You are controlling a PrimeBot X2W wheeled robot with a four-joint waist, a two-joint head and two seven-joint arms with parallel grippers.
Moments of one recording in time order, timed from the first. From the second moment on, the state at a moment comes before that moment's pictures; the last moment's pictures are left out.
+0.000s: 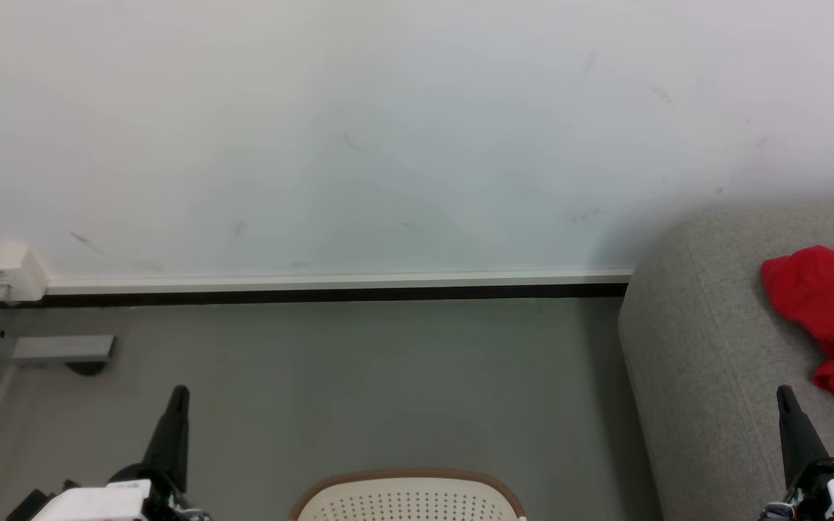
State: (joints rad) left arm -0.11 0.05 0.11 0.25 -1.61 -0.13 0.11; right arm -0.10 -0.05 -0.11 0.25 1.61 0.13 0.11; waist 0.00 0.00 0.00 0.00
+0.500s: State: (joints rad) left arm -0.11 0.05 0.11 0.25 -1.61 -0.13 0.11; right arm -0.10 -0.05 -0.11 0.25 1.61 0.13 0.11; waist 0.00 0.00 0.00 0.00
